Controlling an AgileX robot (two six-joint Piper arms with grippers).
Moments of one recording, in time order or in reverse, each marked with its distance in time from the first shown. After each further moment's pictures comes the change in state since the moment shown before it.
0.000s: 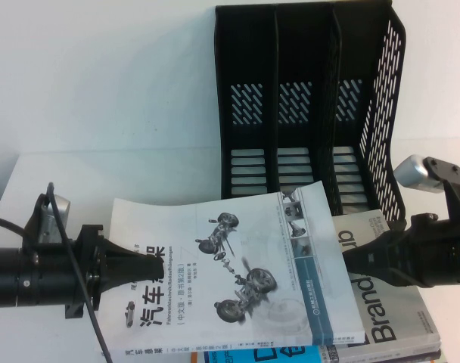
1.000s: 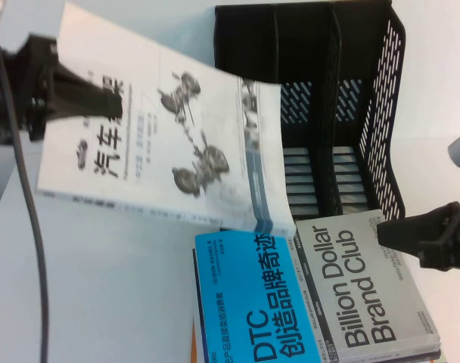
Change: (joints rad) right arm -0.058 -0.242 -0.003 -0.156 0.022 0.002; left arm -0.017 -0.208 -0.664 0.344 0.049 -0.545
